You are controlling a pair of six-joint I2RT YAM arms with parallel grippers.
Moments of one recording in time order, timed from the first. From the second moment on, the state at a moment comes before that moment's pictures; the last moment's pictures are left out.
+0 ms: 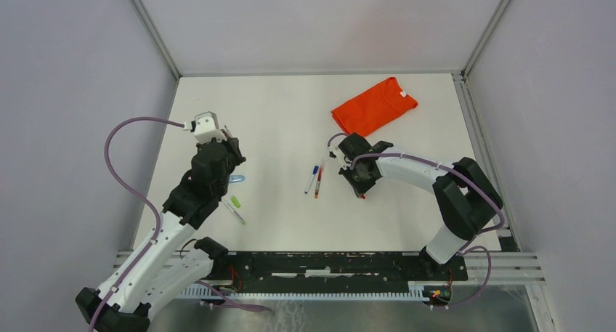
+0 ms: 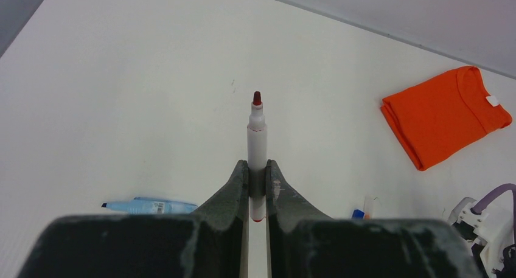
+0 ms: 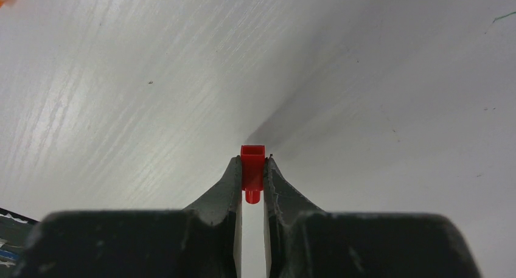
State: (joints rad) left arm -0.52 0.74 0.76 -0.31 -0.57 -0.43; right arm 0.68 1.65 1.01 -0.66 0.00 -0.01
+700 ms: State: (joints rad) left arm -0.52 0.75 0.76 -0.31 -0.57 -0.43; right arm 0.68 1.71 1.01 -0.68 0.03 0.00
